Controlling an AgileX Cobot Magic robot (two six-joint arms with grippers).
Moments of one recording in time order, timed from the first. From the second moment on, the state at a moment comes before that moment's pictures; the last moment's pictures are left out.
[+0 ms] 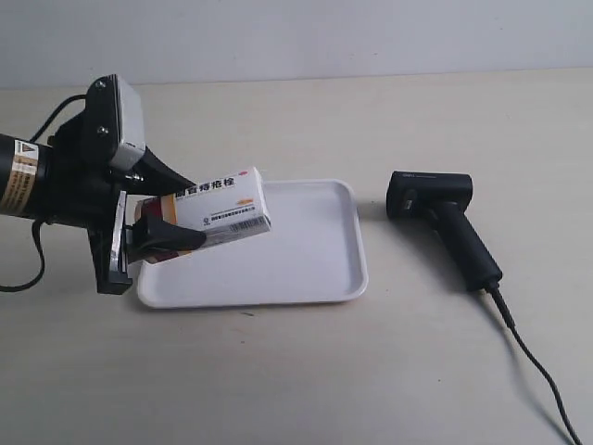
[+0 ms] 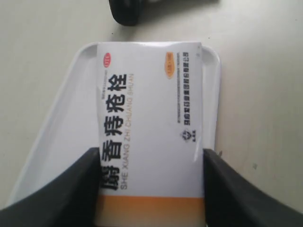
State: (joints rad) left arm -0.27 1.64 -0.73 1.74 -0.70 -0.80; right arm 0.27 0.72 -0.26 0.24 0.06 0.11
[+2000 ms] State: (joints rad) left arm -0.22 1.88 -0.88 1.76 -0.73 -0.77; right arm 0.44 1.64 -0.78 0.02 0.14 -0.40
